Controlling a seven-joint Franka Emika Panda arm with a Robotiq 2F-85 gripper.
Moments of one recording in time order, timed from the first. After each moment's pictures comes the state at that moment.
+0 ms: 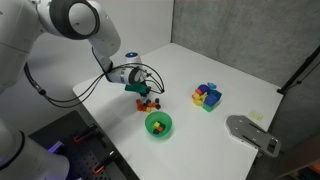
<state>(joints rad) 0.27 0.86 -0.03 -1.95 -0.21 2.92 -0.04</state>
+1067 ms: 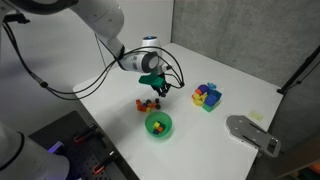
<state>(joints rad) 0.20 0.59 -0.18 -2.04 -0.22 2.66 -0.02</state>
